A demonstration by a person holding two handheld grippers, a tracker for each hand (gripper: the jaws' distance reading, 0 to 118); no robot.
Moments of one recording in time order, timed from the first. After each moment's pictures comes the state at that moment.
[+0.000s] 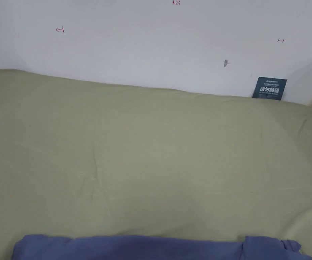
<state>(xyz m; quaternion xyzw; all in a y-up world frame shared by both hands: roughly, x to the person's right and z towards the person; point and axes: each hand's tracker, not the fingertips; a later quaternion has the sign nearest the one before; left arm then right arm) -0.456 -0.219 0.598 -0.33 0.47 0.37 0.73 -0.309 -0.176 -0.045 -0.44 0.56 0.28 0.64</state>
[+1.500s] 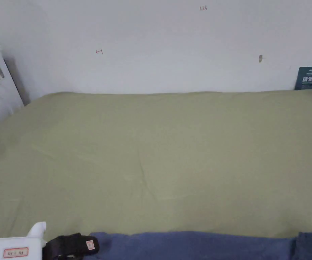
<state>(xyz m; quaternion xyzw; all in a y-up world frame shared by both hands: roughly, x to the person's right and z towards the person) -0.489 -0.207 0.640 -0.14 0.35 0.60 0.71 -0.280 -0.066 0.090 -0.12 0.65 0.12 0.74</state>
